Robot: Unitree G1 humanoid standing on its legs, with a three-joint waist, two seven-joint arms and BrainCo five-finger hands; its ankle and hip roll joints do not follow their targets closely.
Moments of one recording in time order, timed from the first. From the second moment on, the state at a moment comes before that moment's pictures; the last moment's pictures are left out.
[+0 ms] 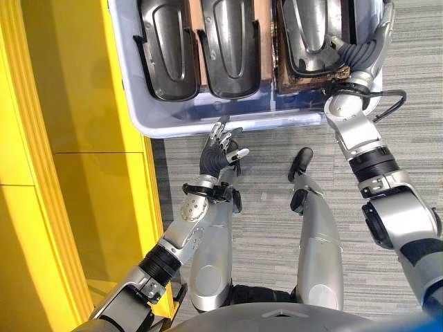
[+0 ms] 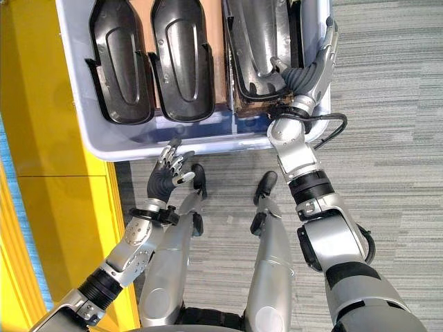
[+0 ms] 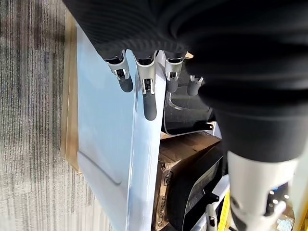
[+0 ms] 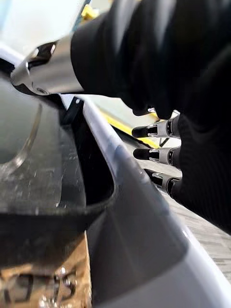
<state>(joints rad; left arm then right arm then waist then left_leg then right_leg) -0.25 0.32 -0.50 0.10 -0.58 -0.35 0.28 -0.99 -0.42 0.32 0.57 -0.02 0.10 -0.78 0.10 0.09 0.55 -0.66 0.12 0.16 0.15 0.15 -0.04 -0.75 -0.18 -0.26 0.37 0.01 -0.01</state>
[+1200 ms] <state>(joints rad) -0.23 0.33 -0.48 0.18 -0.58 -0.37 0.17 -1.15 -0.54 0.79 0.83 -0.70 0.30 -0.58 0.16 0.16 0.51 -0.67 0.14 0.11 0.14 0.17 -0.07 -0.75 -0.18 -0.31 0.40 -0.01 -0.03</state>
